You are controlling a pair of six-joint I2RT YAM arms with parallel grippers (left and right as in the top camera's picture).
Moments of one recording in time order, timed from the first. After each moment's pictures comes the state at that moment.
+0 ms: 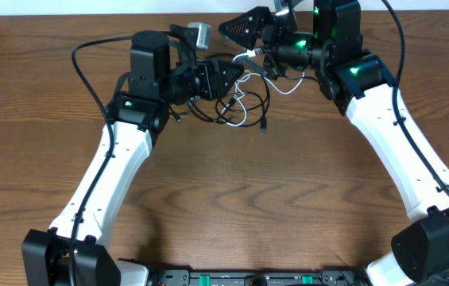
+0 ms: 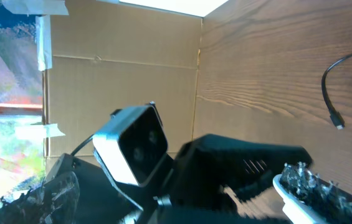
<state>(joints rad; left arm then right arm) -0.24 1.53 1.24 -0.21 0.71 -0.40 0.37 1.73 1.63 -0.26 -0.82 1.12</state>
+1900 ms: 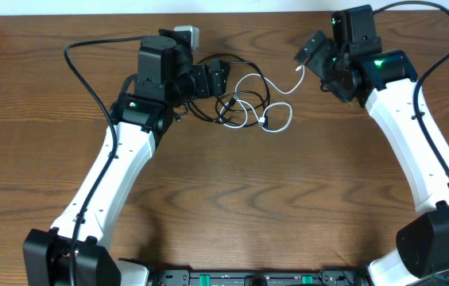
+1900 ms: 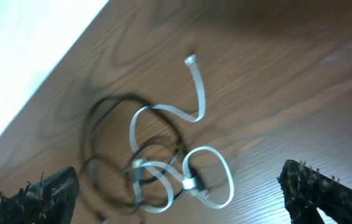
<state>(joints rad) -0.26 1.53 1.24 -0.32 0.25 -0.34 0.26 1.73 1.63 -0.83 0.05 0.94</state>
